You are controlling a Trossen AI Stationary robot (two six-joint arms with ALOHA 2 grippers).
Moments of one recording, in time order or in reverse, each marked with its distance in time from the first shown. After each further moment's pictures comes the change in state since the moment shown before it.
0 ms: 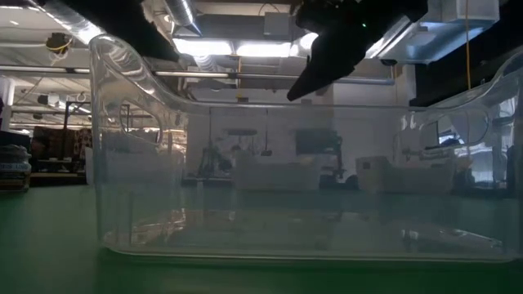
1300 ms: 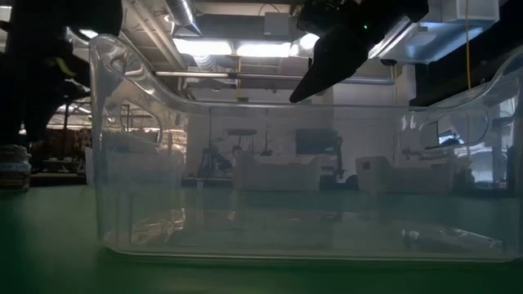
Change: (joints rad) left arm -0.169 0.311 0.041 -0.902 0.133 -0.463; right arm -0.001 0.000 0.000 -0.022 0.000 -0.001
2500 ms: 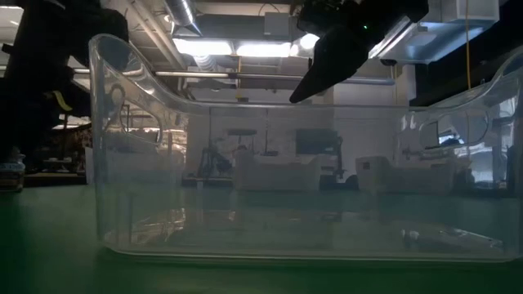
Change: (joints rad) left arm 0.033 0.117 -0.071 0.079 0.041 0.033; right arm 0.000 0.000 0.000 -0.002 0.000 0.000
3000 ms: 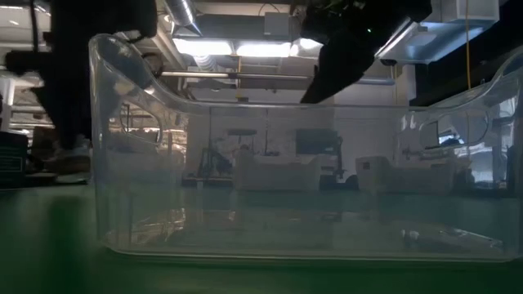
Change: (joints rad) left arm 0.043 0.003 0.135 0.180 -0.053 0.049; right arm 0.000 0.000 0.000 -0.070 0.001 0.070
